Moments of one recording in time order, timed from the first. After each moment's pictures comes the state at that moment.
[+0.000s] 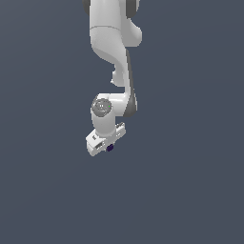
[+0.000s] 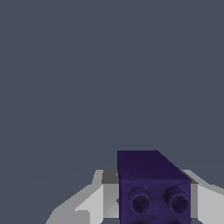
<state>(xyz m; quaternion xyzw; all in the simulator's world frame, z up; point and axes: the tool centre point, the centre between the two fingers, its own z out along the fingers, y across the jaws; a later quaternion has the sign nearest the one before) 0.002 -0.068 0.027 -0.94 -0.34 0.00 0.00</state>
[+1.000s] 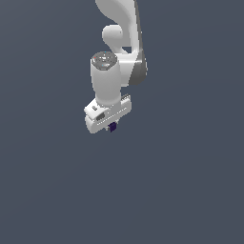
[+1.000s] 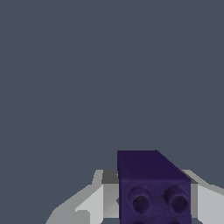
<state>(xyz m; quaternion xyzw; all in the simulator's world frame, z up) -0.026 -0.046 0.170 -0.94 -0.34 0.00 0.00</state>
